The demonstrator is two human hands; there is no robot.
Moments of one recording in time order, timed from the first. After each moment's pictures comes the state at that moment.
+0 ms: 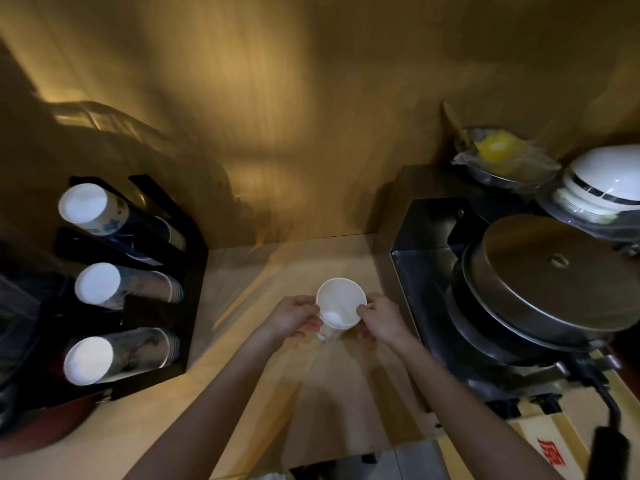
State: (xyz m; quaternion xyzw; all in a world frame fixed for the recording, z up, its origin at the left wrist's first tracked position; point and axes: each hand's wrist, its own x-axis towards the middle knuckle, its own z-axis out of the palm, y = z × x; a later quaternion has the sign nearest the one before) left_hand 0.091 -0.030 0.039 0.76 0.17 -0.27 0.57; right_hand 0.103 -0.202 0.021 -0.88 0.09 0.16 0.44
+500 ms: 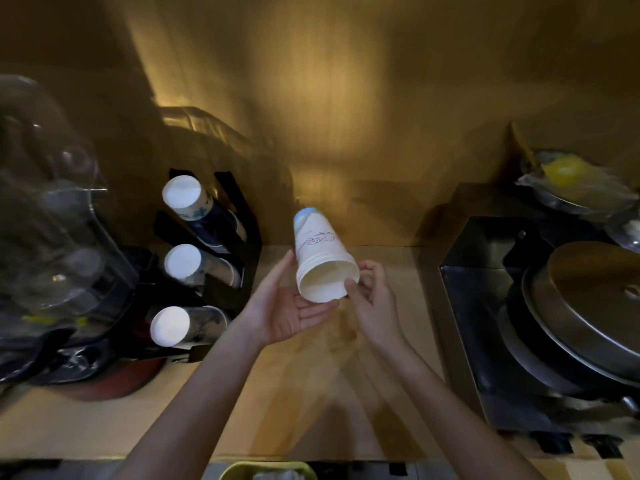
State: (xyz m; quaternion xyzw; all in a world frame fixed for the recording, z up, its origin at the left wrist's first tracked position) left_hand 0.055 0.060 0.087 0.37 0.21 -0.27 0.86; right_hand 0.073 -0.106 0.069 -0.76 -0.08 0.00 0.64
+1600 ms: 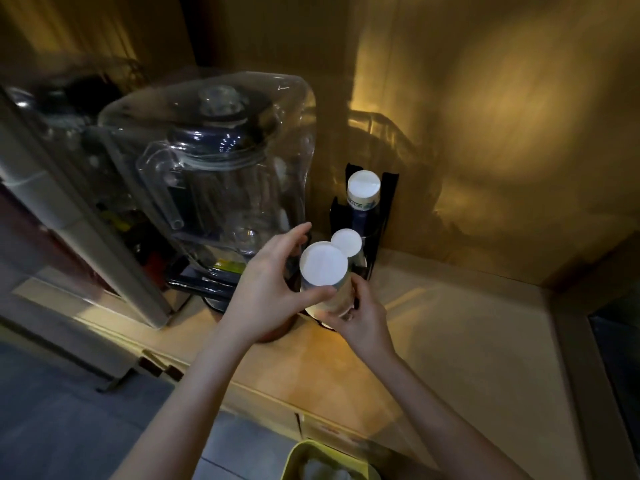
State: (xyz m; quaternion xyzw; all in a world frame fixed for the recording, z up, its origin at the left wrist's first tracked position) left_hand -0.109 0.230 0.160 0.91 0.10 0.22 0.33; right_hand -0.021 0.092 0.057 -0.80 -0.25 0.08 0.54
